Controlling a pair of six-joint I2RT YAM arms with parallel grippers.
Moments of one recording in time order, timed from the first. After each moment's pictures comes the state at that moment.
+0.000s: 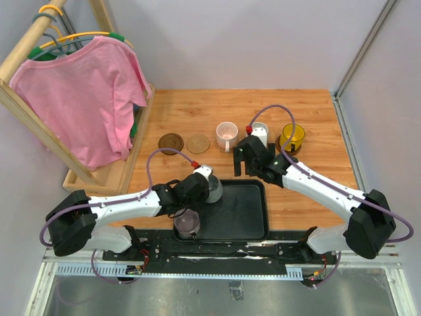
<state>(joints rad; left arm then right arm) -1.01 1.28 0.62 -0.24 -0.24 -0.50 0.78 1.34 1.00 -0.56 0.44 0.49</state>
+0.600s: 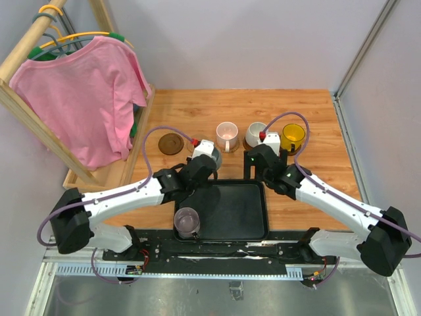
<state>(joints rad) -1.01 1.27 0.85 -0.36 -0.53 -0.46 0.78 1.17 0.86 -0.53 0.54 0.52</state>
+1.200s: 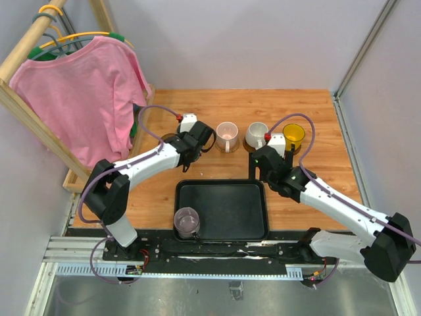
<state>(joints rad) -0.72 1.66 1.19 -0.48 -0.68 -0.63 0.76 1.12 0.83 -0.55 0.59 0.51</state>
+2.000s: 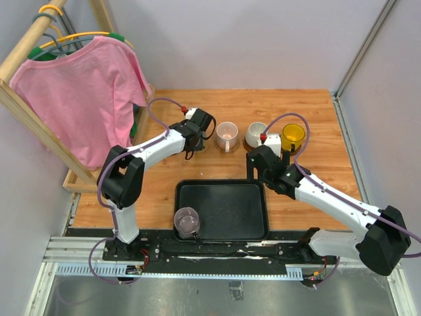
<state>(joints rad) -0.59 1.85 1.39 -0.52 -0.46 -0.56 0.76 1.18 0.84 -0.56 0.57 0.50</state>
